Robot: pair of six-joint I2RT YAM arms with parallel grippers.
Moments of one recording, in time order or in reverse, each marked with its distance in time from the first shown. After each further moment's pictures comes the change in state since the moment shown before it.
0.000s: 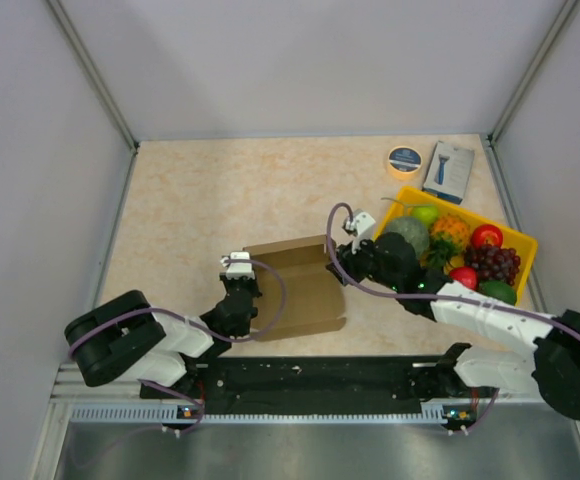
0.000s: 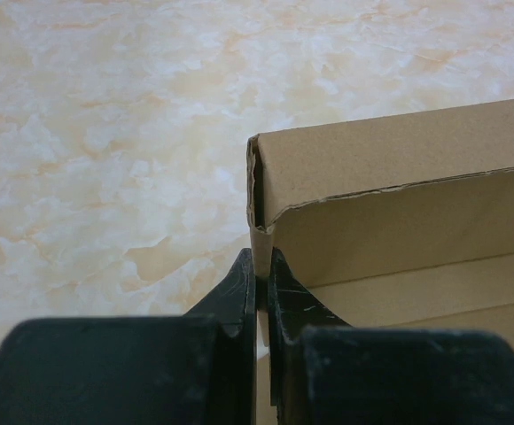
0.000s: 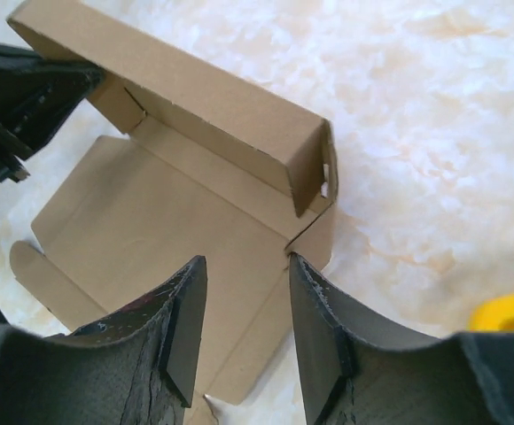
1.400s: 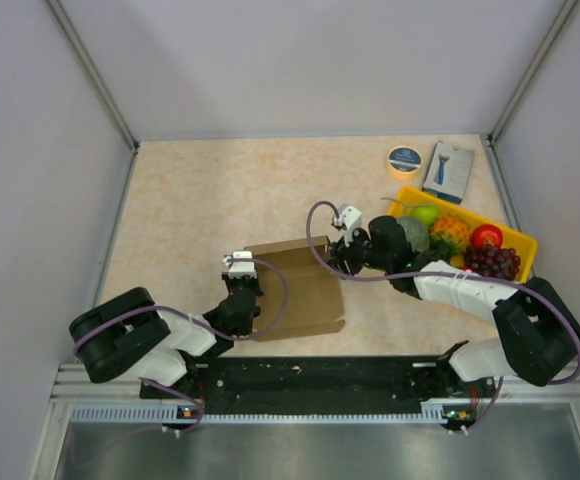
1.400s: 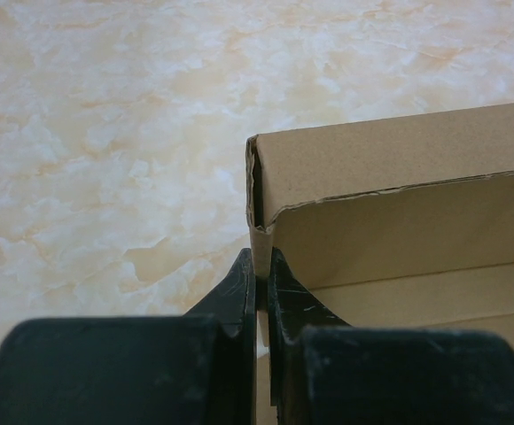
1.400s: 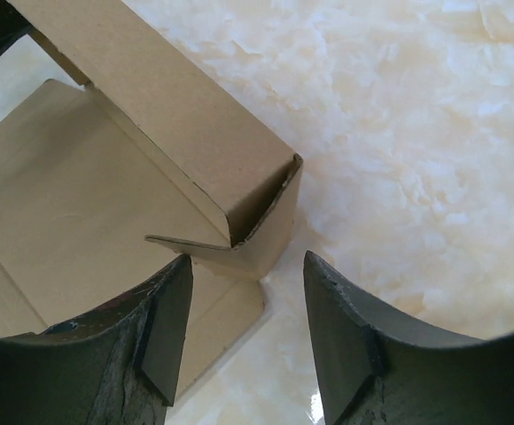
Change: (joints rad) left arm -0.006 0.031 0.019 0.001 -0.018 0.002; right arm -0.145 0.174 0.065 0.011 -0.214 -0.220
